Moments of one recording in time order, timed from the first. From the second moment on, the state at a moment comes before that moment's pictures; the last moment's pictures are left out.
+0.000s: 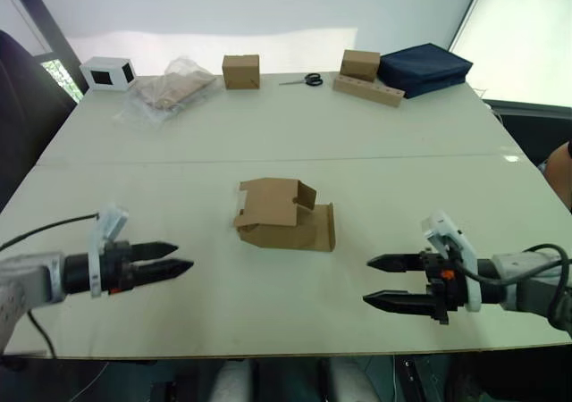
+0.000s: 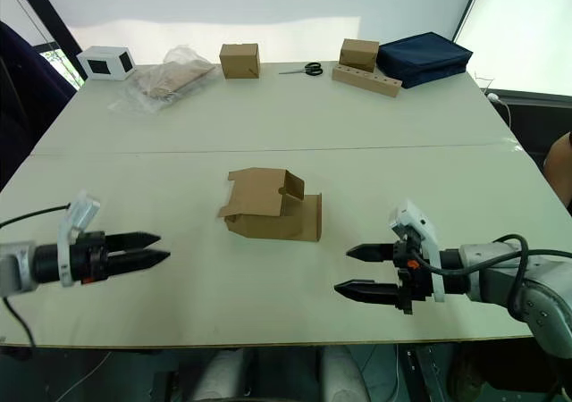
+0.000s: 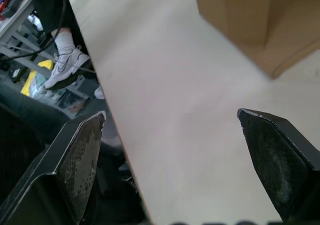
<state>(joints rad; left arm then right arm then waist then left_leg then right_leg) -0.21 0.96 0.32 -0.10 -0.97 1.14 -1.00 -0.09 -0.99 -0.22 -0.54 1.03 1.00 0.92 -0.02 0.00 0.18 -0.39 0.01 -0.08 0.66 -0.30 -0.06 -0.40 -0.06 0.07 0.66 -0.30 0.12</state>
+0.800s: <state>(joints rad) -0.94 0.65 -0.09 0.85 -0.66 1.23 -1.32 -0.13 -0.91 -0.18 -0.61 1.09 1.01 0.72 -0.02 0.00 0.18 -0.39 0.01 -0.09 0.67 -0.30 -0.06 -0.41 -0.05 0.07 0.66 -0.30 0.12</state>
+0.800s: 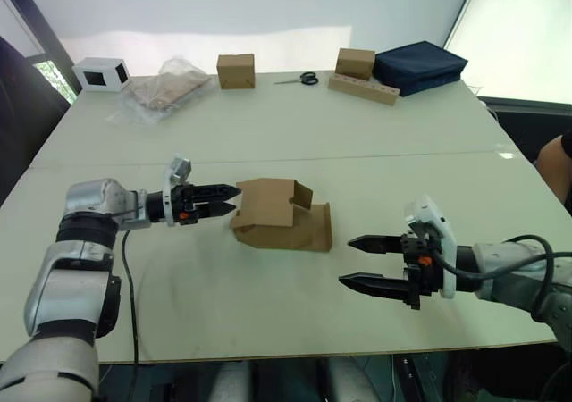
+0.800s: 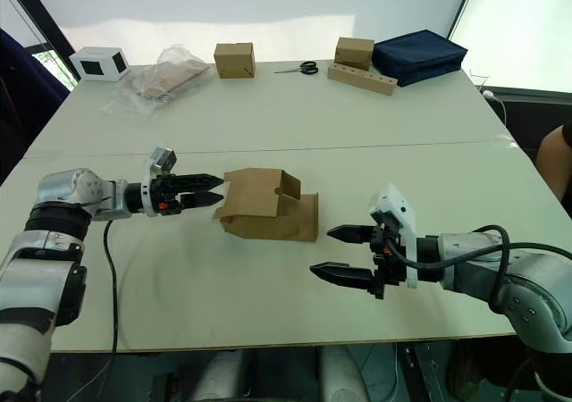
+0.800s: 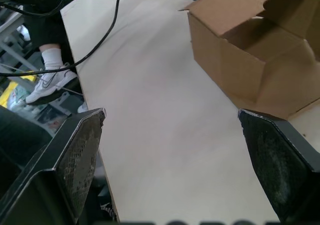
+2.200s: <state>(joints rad) -1.09 0.43 -0.08 1.05 -0.38 1.03 -1.54 -0.08 -0.86 -0.17 -0.66 1.10 0.97 0.59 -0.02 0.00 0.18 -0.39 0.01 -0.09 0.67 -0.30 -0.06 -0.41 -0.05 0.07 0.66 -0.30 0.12</state>
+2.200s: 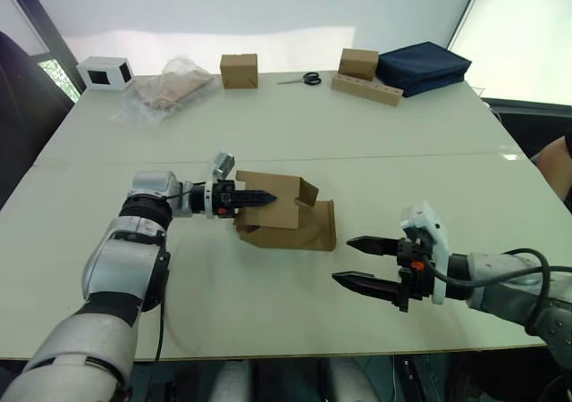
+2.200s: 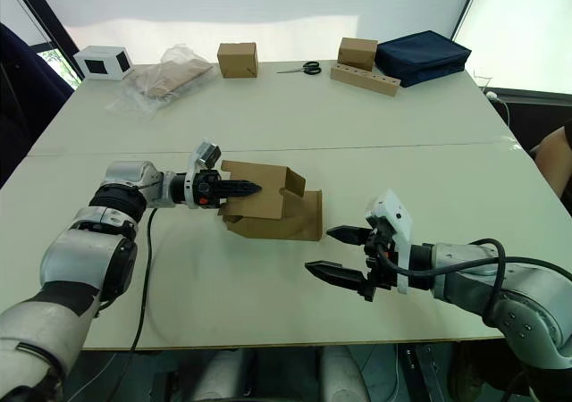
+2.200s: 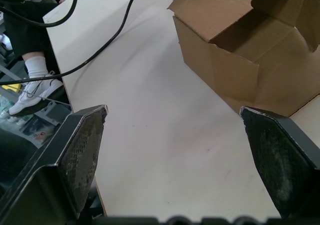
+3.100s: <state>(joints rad) -0.96 0.52 0.13 0.29 -0.58 0.79 -1.34 -0.62 -0.53 -0.28 -0.28 1.08 0.74 0.31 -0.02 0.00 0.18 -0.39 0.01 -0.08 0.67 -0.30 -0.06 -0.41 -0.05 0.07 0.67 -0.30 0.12</state>
